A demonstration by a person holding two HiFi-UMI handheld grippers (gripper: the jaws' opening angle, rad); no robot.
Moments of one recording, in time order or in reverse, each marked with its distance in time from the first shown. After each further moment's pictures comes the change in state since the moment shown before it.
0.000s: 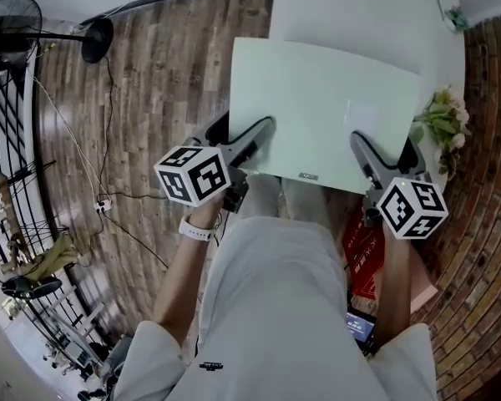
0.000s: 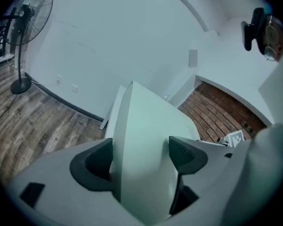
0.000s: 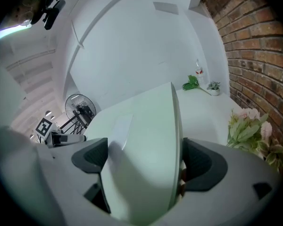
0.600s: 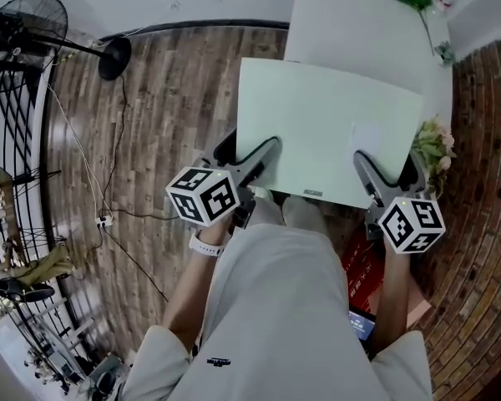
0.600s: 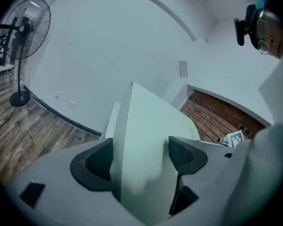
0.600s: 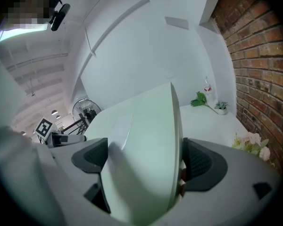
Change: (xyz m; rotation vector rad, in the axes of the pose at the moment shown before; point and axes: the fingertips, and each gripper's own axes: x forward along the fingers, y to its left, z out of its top) left arm -0.039 -0.031 0.051 0.063 -0.144 -0.011; right arm -0.023 0.033 0.058 -0.081 -0.114 0.057
